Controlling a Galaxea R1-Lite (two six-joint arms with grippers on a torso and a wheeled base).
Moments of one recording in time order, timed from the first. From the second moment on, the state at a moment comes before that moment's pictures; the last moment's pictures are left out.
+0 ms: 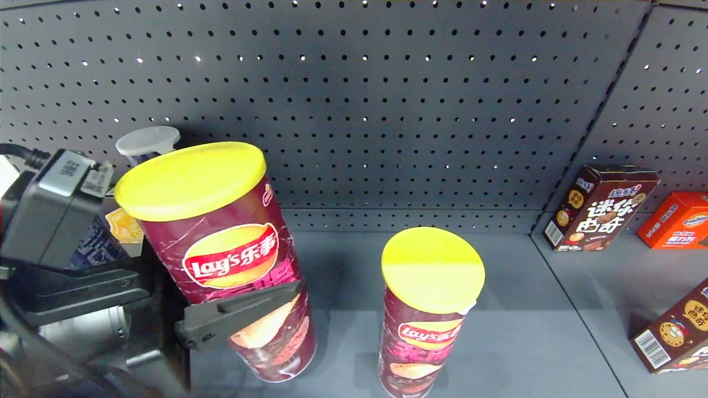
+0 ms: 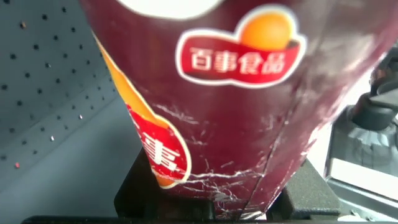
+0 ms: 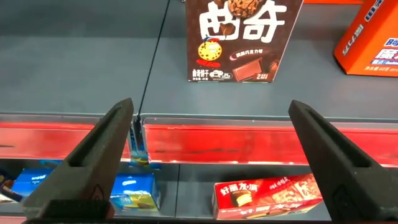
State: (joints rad) left arm -0.55 1.23 -0.55 -0.64 -0.52 0.09; right arm 0.00 0.00 0.00 0.00 0.00 -0.01
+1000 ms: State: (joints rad) left arm -0.53 1.62 -0.77 -0.79 -0.52 0.15; right arm 0.00 0.00 0.00 0.00 0.00 -0.01
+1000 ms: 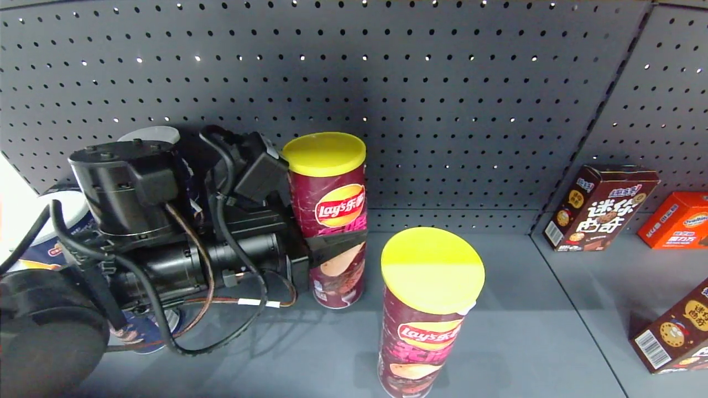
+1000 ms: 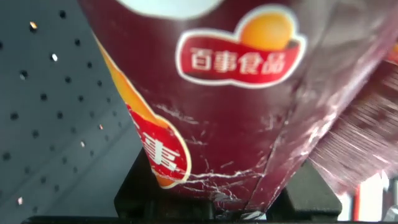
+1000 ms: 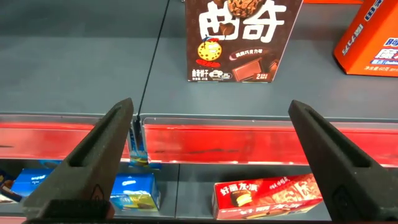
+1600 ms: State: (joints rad) left arm -0.52 1.83 -0.90 -0.94 -0.53 0.15; right arm 0.00 0.00 0.00 0.00 0.00 -0.01
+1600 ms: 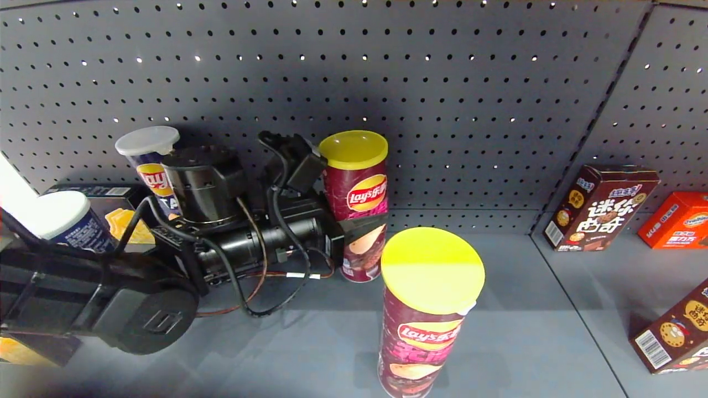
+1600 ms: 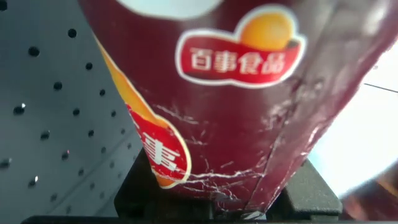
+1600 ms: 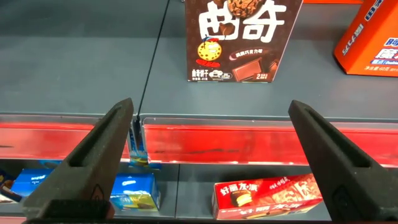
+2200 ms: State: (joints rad) left arm -0.53 1.95 -1.02 -0.94 -0.53 0.15; right arm 0.00 0.00 0.00 0.00 0.00 -0.01
